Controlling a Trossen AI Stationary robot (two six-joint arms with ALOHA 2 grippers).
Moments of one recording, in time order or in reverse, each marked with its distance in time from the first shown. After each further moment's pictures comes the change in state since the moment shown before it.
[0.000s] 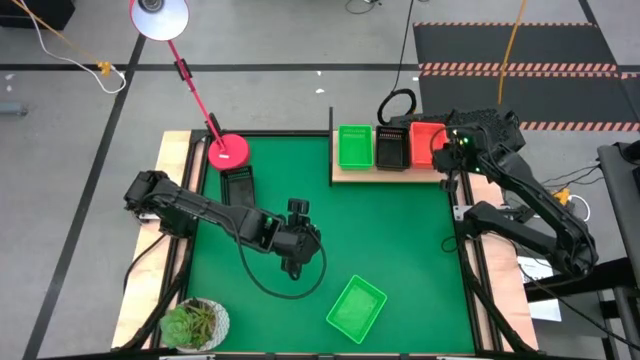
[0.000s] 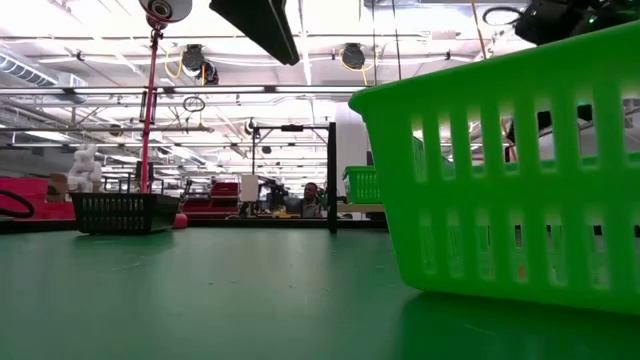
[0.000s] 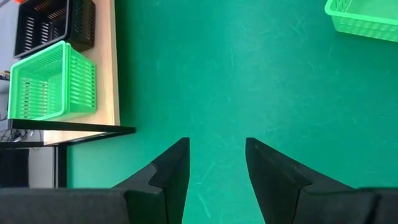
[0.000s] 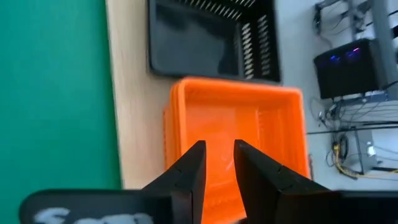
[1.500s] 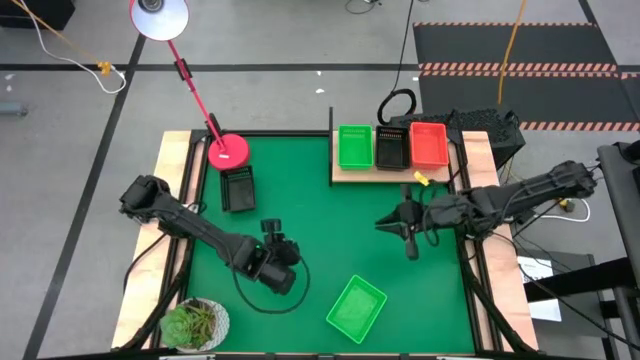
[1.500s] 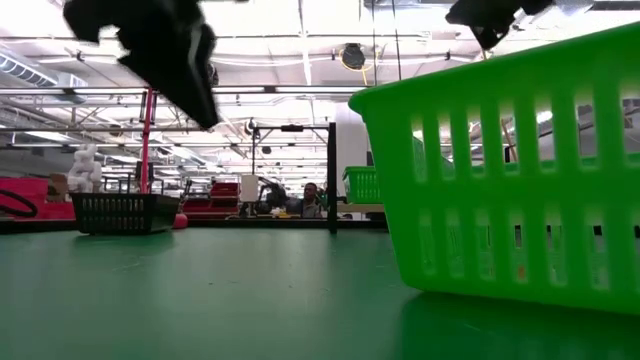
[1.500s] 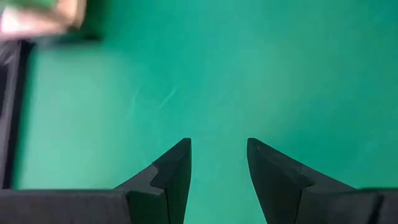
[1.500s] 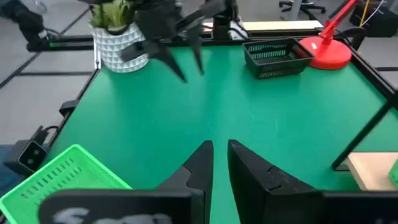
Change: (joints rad) left arm -0.159 0.000 -0.232 -0.058 -0.097 -0.497; right arm 1.233 0.213 0.044 0.544 0.241 1.125
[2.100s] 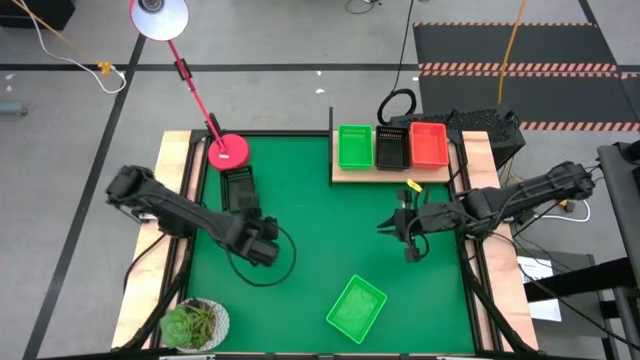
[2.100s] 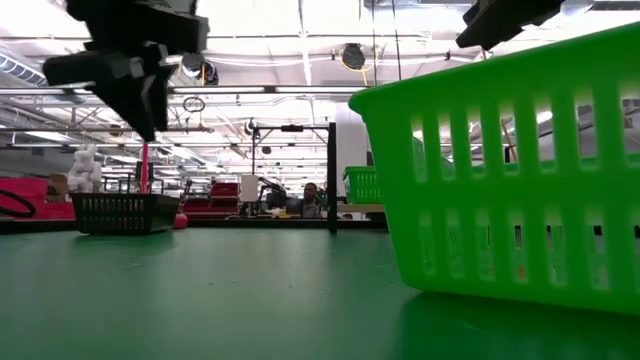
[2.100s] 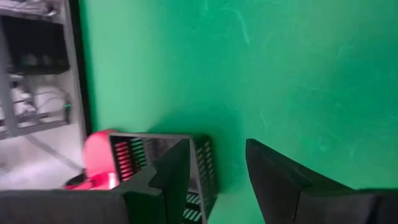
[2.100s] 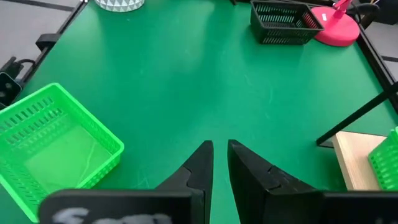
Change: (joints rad) left arm 0.101 -0.150 -0.124 -0.330 -0.017 0.052; right arm 0.004 0.070 0.077 -0.200 -0.007 -0.105
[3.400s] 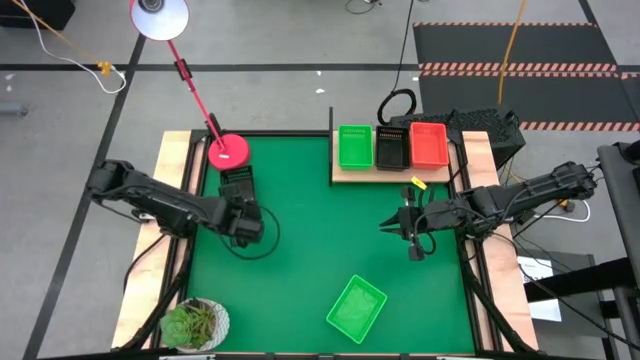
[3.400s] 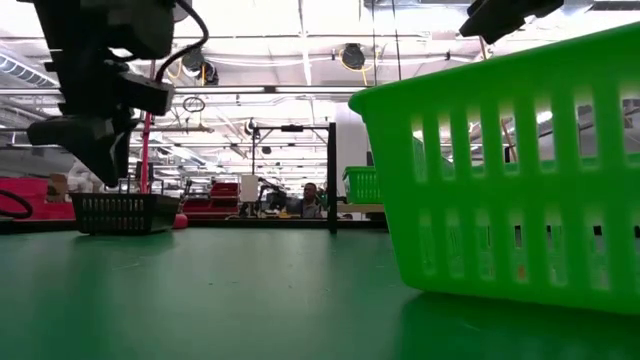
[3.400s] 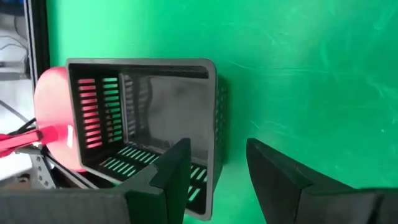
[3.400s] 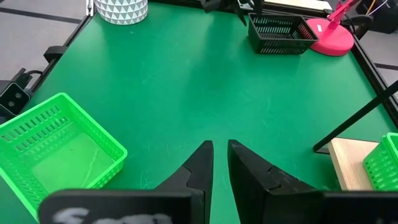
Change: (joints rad) left arm 0.159 -0.217 -0.371 0.173 0.082 -0.023; right arm 0.000 -0.044 0.000 -0.001 -0.002 -0.003
